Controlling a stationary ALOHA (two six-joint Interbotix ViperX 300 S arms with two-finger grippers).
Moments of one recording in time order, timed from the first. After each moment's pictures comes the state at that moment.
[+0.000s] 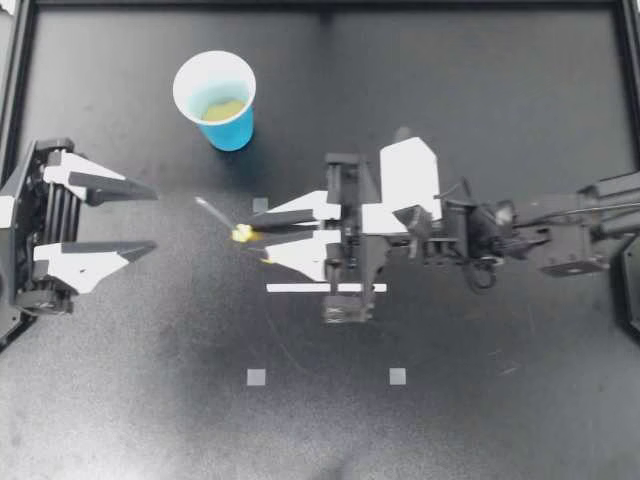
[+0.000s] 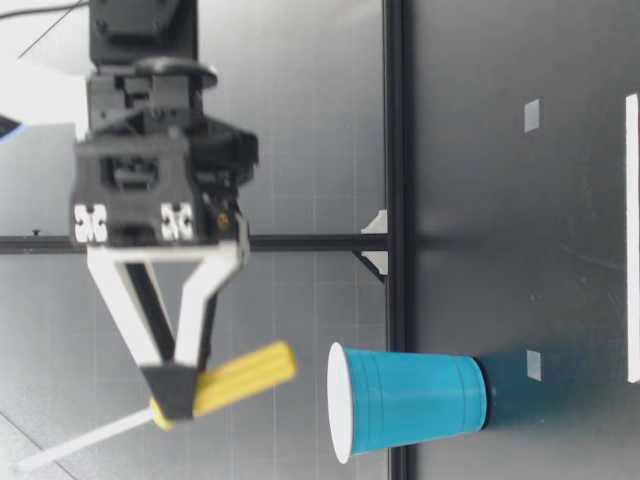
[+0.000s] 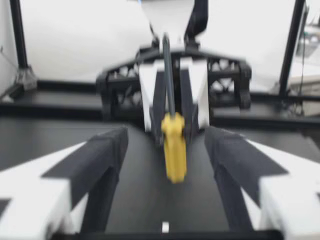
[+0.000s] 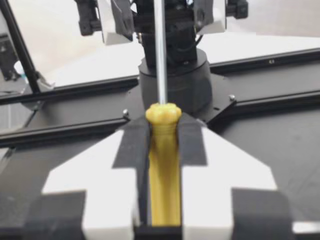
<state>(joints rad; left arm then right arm) 0.02 -0.70 1.29 -0.02 -0.71 -0.04 -0.01 0.15 0.60 -0.02 -0.76 0.13</state>
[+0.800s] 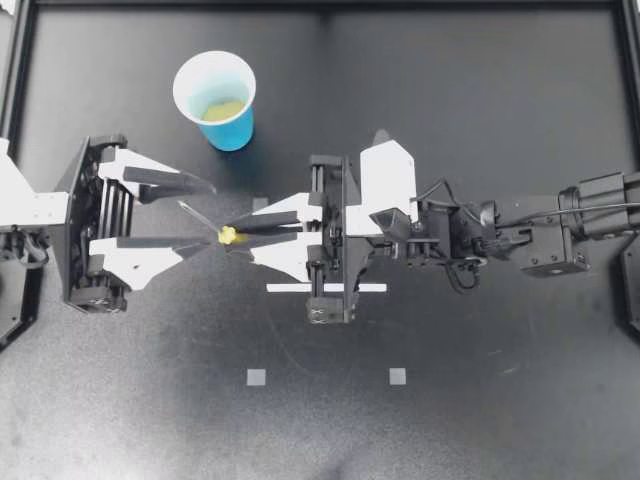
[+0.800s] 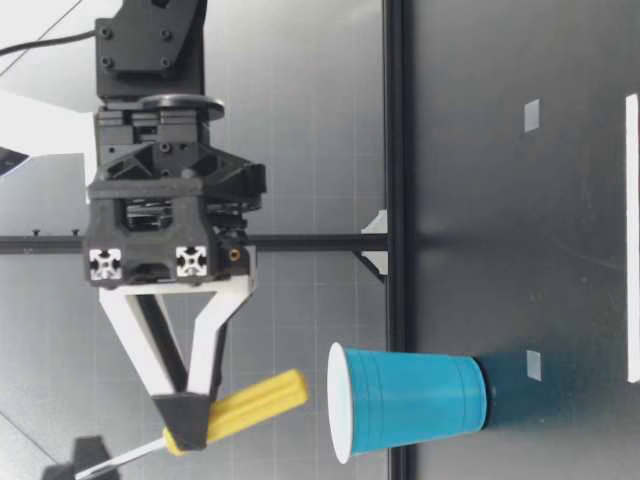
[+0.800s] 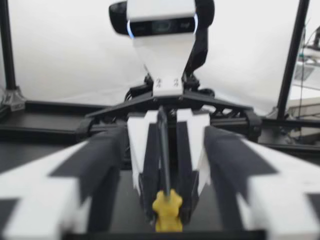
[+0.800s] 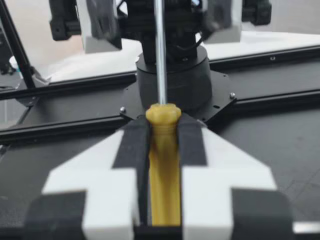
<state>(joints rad) 0.02 -0.47 1.16 0.00 -0.84 -0.07 -0.01 0.18 0.56 -0.02 -0.72 0.12</state>
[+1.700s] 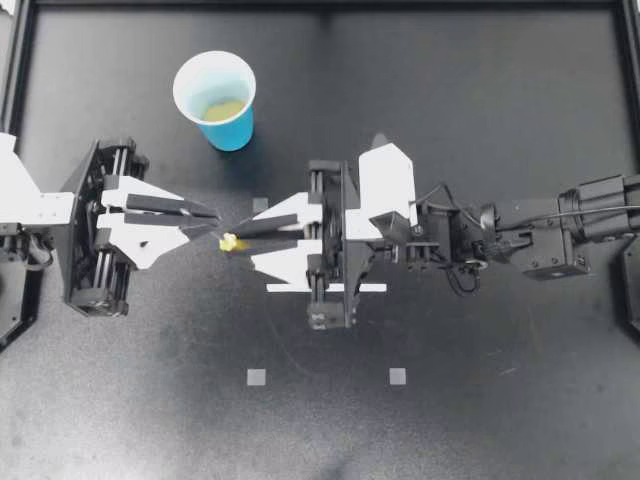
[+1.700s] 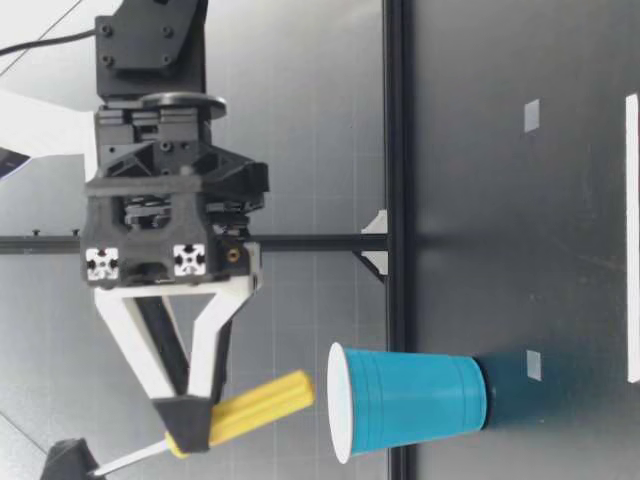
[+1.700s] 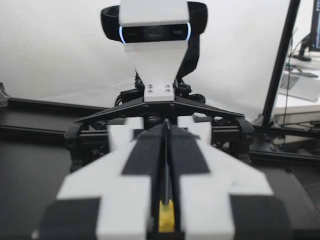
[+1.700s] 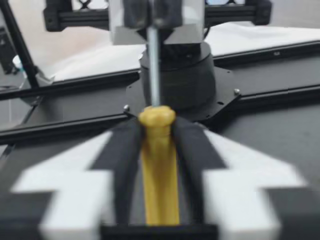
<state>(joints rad) 0.01 -0.45 1.15 0.03 -0.85 -0.15 0.00 0.18 0.56 0.00 -0.72 0.13</state>
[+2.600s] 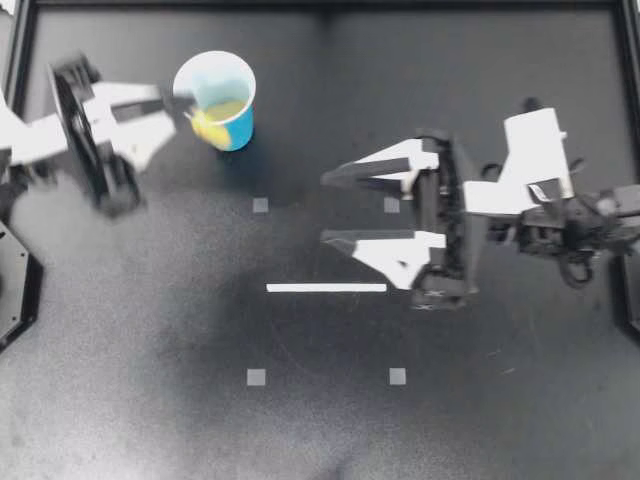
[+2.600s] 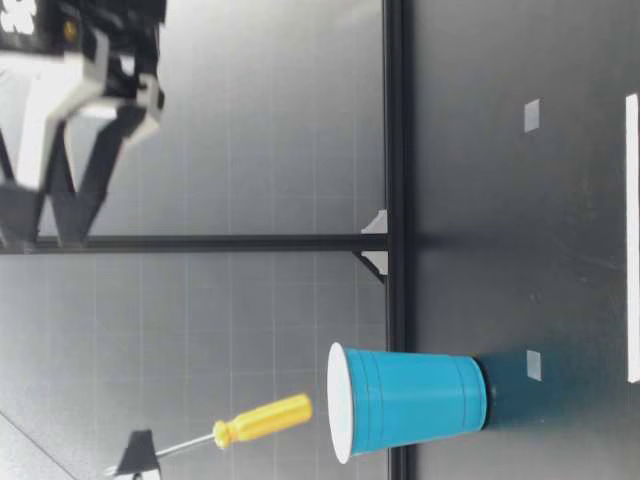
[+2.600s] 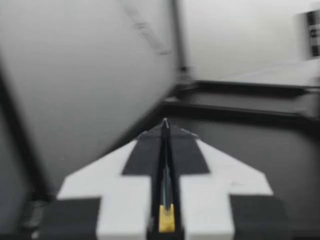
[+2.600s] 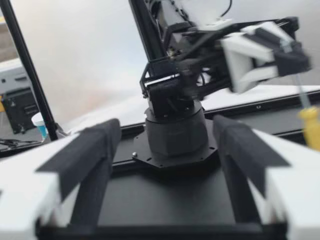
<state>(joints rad) 0.35 -0.48 1.18 -0.14 -0.81 0.20 -0.01 -0.16 0.86 0.03 -0.84 0.13</state>
